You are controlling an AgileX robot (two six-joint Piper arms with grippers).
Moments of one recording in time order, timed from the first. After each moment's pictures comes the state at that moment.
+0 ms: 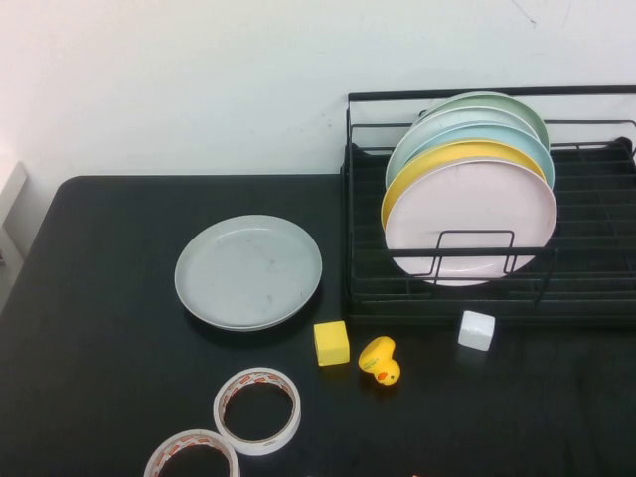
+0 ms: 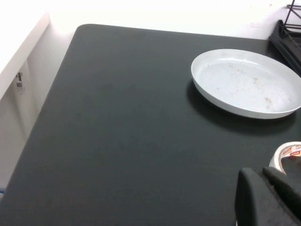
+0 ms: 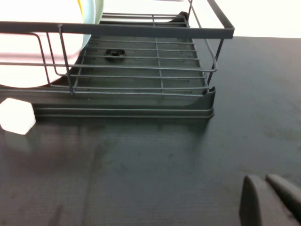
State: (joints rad) right arm -0.04 -0.01 0.02 -0.14 0.42 0.08; left arm -0.07 -0.01 0.02 -0.03 0.35 -0.13
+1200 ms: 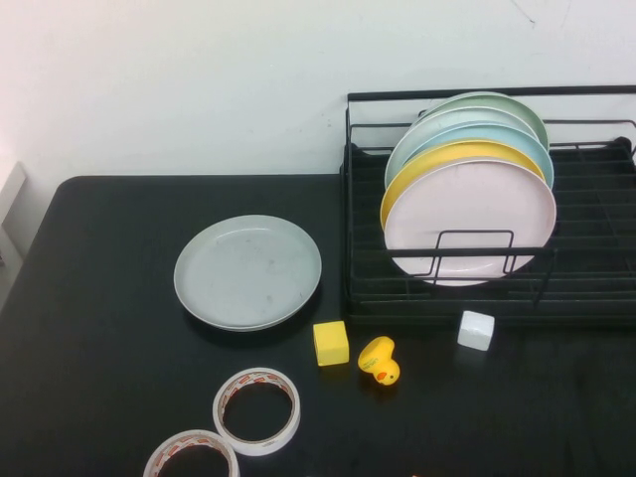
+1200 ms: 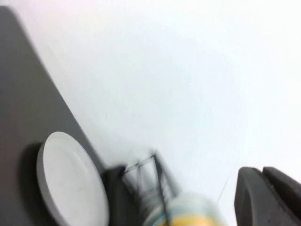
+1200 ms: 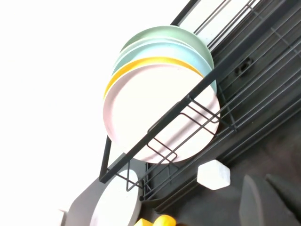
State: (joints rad) right arm -0.04 -0.01 0.03 0.70 0.32 0.19; left arm -0.07 -0.01 0.01 -1.20 -0.03 -0.04
